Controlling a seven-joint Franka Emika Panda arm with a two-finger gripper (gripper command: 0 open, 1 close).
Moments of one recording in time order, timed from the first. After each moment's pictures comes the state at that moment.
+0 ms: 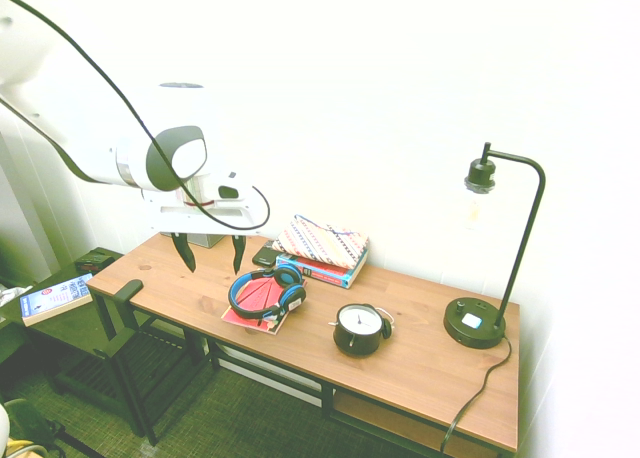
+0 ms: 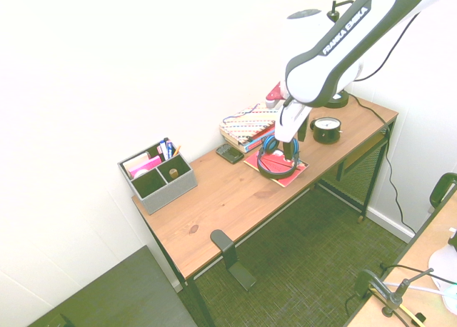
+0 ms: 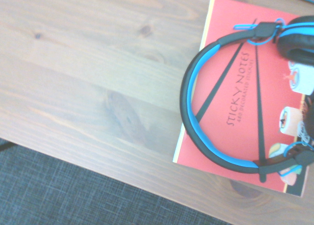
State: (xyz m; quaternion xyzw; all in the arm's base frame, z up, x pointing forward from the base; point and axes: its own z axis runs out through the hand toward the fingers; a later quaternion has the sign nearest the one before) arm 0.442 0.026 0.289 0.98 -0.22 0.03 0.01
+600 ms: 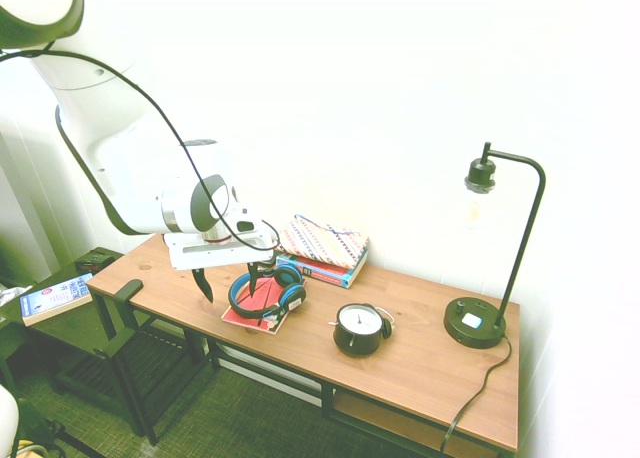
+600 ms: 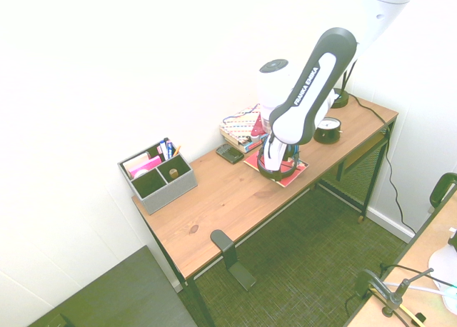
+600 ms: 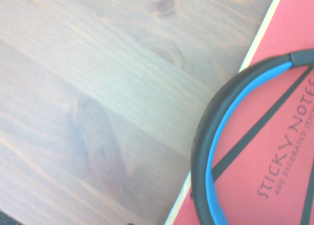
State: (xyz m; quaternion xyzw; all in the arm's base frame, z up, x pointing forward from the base) arm 0.499 0.042 0.195 0.99 -0.14 0.03 0.04
